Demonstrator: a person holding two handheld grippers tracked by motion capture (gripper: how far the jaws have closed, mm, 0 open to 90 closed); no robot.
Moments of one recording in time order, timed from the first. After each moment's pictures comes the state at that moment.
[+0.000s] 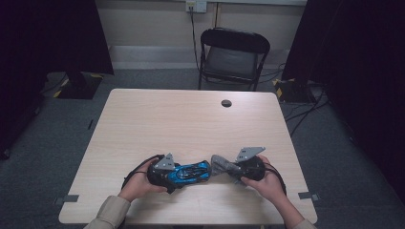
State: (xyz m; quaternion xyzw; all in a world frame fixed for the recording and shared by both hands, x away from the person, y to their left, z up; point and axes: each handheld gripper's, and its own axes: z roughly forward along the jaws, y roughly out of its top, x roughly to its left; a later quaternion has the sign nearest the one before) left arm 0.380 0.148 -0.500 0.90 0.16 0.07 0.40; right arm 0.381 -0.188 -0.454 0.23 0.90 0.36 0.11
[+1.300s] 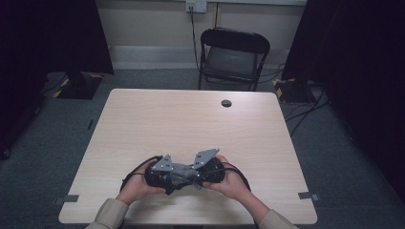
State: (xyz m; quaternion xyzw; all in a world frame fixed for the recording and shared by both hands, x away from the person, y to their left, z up) left arm 0.376 0.153 -0.499 0.89 0.16 0.06 0.41; right arm 0.371 -0.066 -0.444 0.09 0.92 0.37 0.07
